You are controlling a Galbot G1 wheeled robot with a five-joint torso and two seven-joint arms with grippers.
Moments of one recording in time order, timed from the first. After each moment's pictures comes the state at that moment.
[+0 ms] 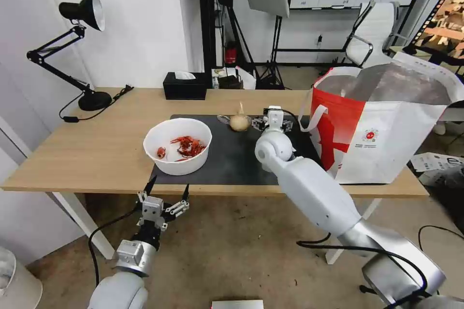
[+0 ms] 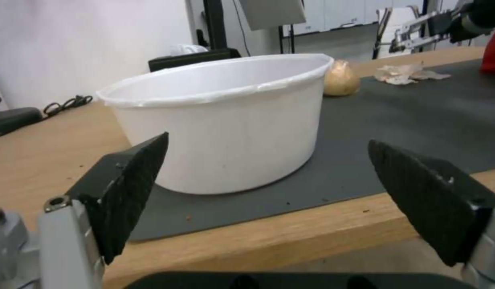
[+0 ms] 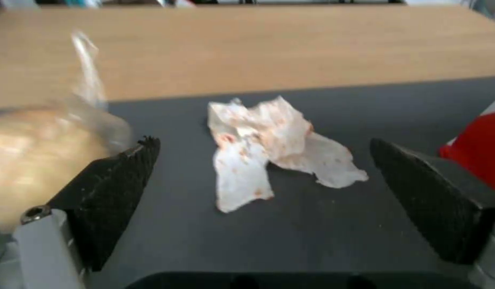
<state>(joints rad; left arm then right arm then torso) 1.55 -1.19 -0.41 -2.06 -0.13 -0.09 -0.10 -0.34 1.32 -0.20 1.26 0.86 -0.47 0.85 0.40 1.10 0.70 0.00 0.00</state>
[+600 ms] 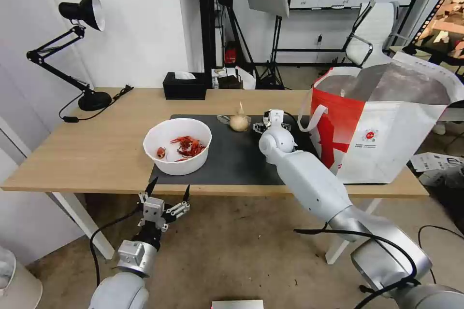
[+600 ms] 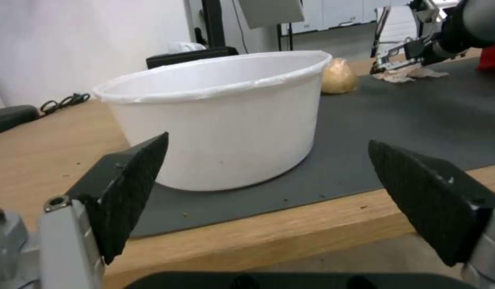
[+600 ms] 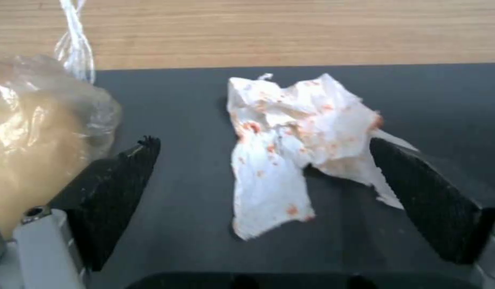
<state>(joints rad) 1.56 -1.19 -0.41 -2.06 -0.14 -0.09 -0.10 -0.29 1.37 -0.16 1.05 0.79 -0.46 0.61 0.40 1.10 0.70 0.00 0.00</state>
